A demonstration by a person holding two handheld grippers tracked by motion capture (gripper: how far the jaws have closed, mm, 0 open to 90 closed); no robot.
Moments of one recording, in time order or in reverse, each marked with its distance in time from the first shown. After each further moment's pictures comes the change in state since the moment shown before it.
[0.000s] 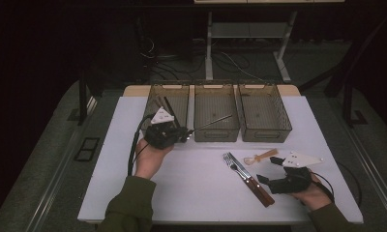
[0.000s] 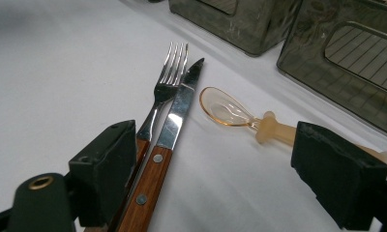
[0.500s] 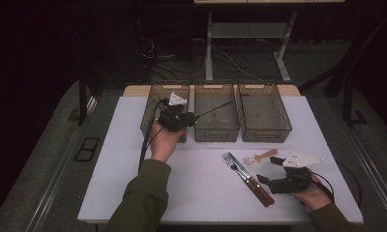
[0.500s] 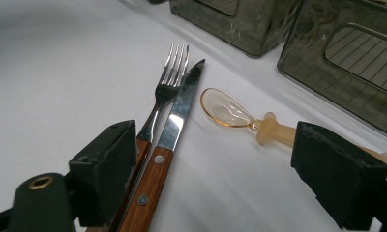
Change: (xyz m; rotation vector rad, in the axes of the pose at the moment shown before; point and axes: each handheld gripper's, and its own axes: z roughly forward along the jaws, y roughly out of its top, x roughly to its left) left arm 0.010 0.034 0.048 0.047 0.109 -0.026; right arm 0.000 0.000 0.000 -0.004 0.003 0.002
